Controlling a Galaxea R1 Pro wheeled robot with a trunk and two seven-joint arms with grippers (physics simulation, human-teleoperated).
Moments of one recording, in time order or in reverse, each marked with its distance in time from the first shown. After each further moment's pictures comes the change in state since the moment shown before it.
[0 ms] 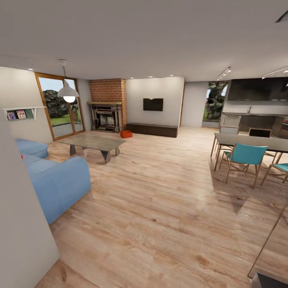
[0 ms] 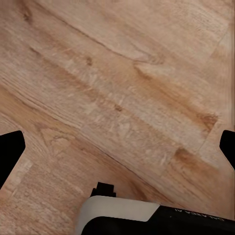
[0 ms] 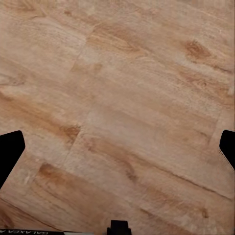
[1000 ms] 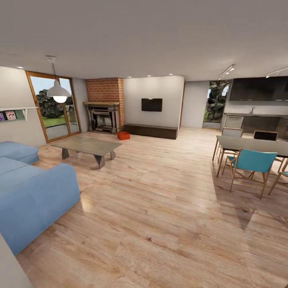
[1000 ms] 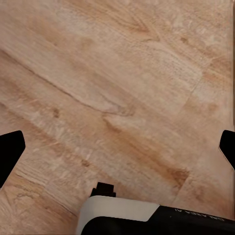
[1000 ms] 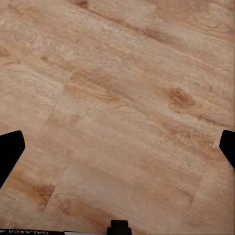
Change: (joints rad) left arm 0.000 0.000 0.000 0.000 -0.001 0.000 0.000; right arm 0.000 0.000 0.000 0.000 -0.001 0.000 0.000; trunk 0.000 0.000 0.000
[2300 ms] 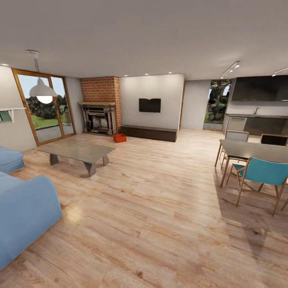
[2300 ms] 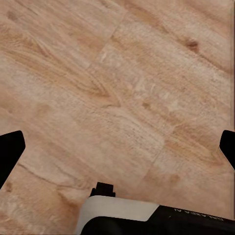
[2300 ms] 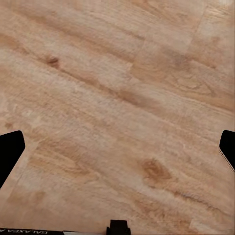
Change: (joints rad) left arm 0.000 -0.001 0.000 0.000 0.000 0.000 0.000; right arm 0.000 -0.002 0.001 0.000 0.003 0.000 0.002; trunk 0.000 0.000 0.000
